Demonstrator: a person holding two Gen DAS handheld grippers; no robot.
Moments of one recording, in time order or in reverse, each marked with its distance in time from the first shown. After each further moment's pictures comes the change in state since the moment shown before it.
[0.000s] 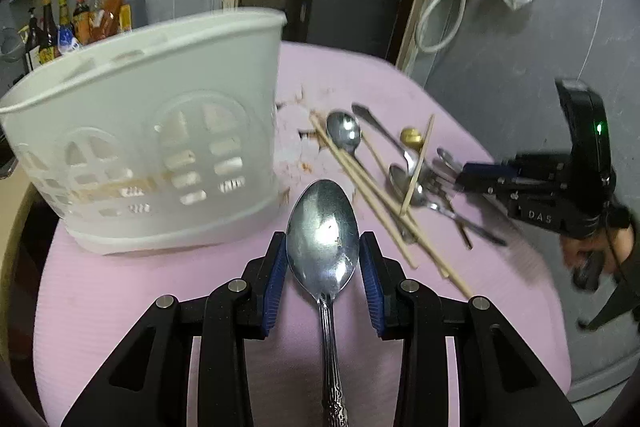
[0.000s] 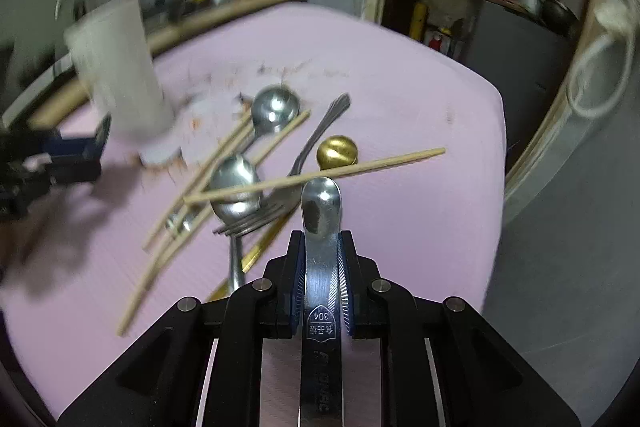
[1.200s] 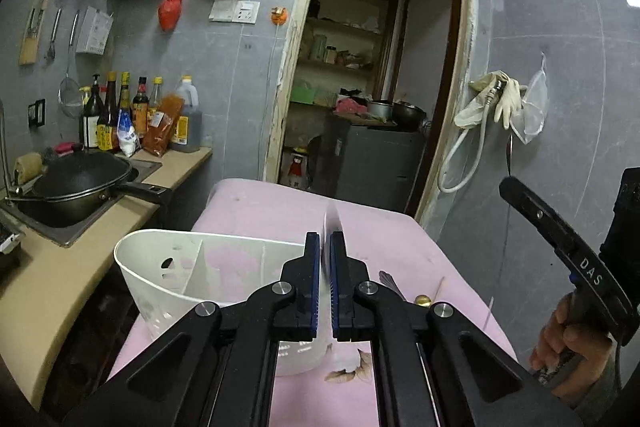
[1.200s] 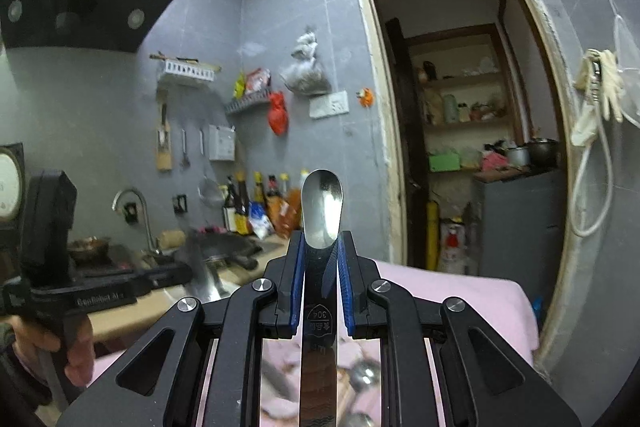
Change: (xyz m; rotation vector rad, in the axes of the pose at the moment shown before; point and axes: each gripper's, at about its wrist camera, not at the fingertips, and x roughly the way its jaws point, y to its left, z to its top) left arm -0.104 0.036 0.060 -0.099 -0.443 0.067; right arm -0.109 0.061 0.061 0.059 -0.823 0.091
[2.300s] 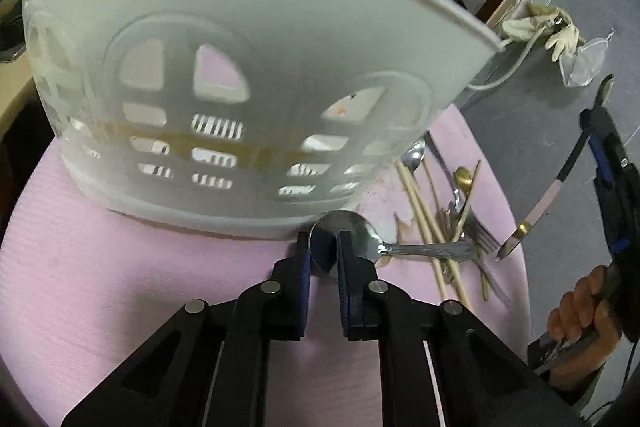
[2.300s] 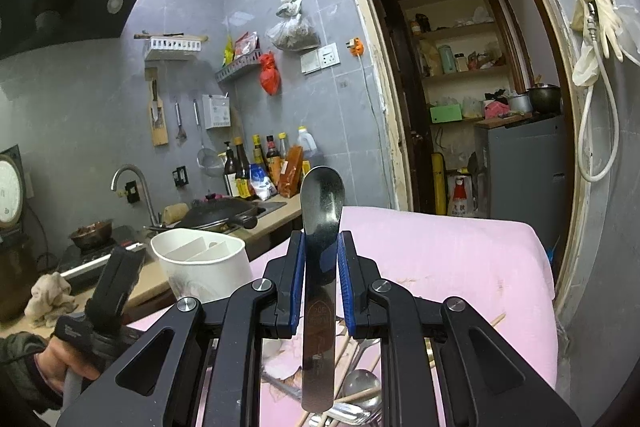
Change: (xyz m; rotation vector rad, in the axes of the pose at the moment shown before) left arm 0.089 0.033 -0.088 -0.249 0.520 -0.046; right arm 0.008 -0.020 -0.042 0.083 0.151 0.011
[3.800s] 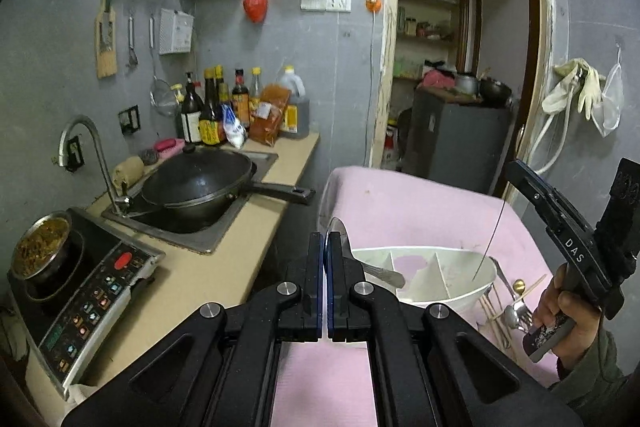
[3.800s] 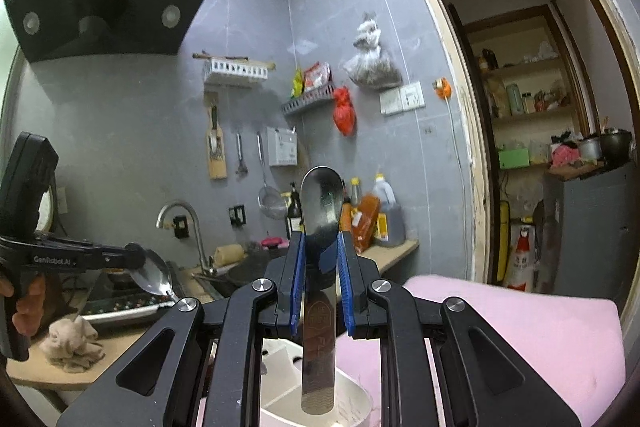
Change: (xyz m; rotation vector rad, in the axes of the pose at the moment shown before) left arm -0.204 0.012 0.049 0.177 -0.402 0.383; right arm 0.083 0.086 0.063 -0.071 -0.121 0.208
